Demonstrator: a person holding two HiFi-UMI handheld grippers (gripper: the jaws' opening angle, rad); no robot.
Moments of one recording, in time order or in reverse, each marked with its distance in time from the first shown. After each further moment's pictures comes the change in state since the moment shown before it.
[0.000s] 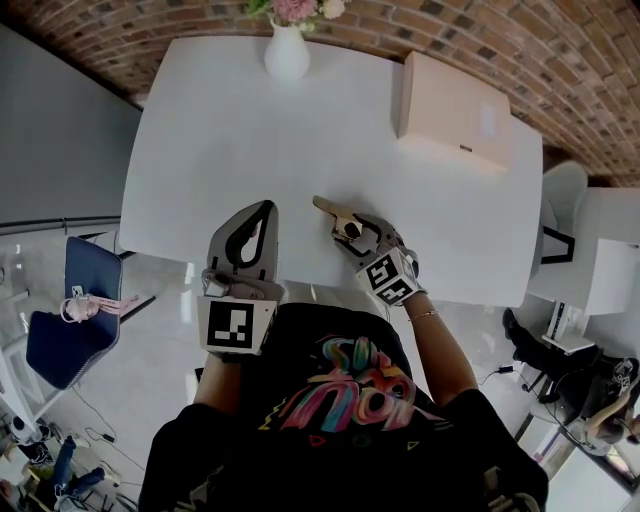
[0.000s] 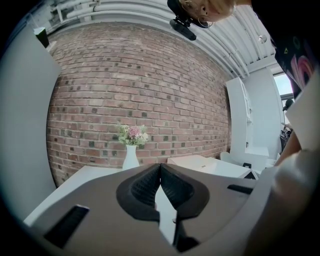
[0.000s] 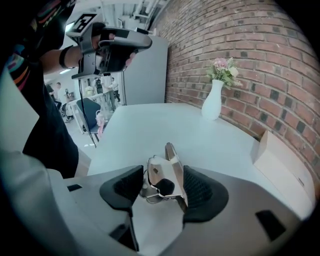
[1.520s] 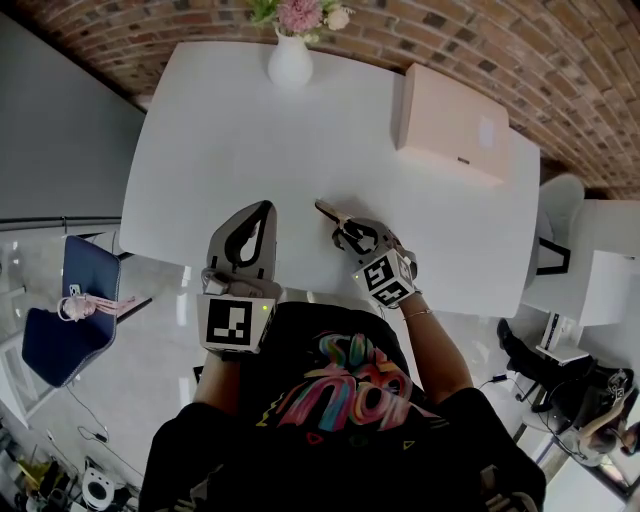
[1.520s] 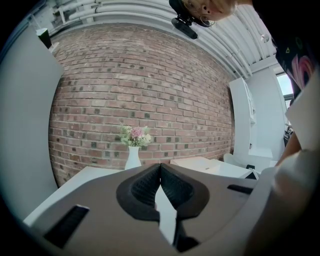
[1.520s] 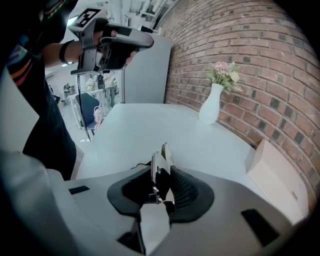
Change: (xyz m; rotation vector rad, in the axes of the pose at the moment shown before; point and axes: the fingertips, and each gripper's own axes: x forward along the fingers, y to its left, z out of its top) left arm 0.009 0.008 0.007 -0.013 -0.018 0.029; right arm 0.003 -0.022 0.010 -0.057 0.002 -0.039
